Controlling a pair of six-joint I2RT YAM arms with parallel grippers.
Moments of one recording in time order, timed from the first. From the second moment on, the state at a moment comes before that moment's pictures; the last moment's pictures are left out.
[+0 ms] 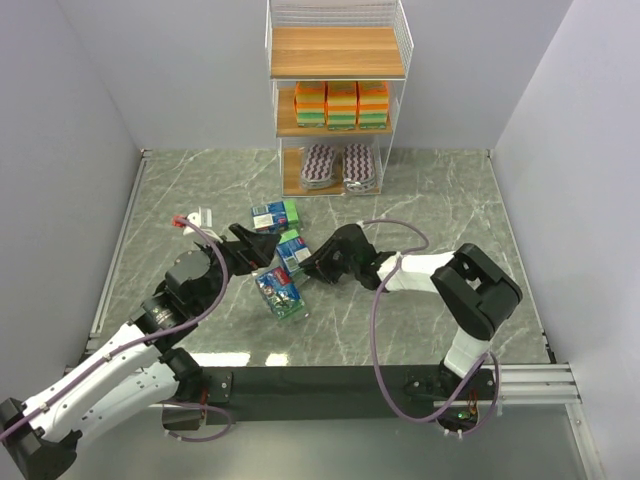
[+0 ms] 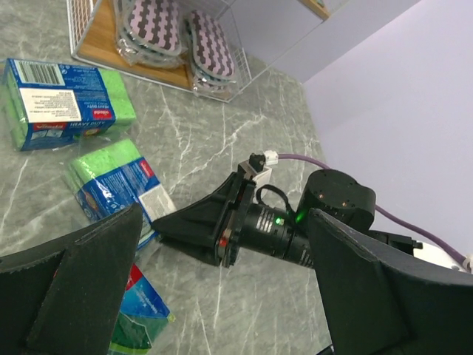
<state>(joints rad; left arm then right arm) -0.73 0.66 0.61 -0.06 -0.33 -0.79 0.74 1.72 0.81 0.24 -0.11 1.42</state>
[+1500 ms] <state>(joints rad) -0.72 0.65 0.60 -0.14 -0.36 -0.83 0.25 1.19 0.95 0.05 -0.62 0.92</state>
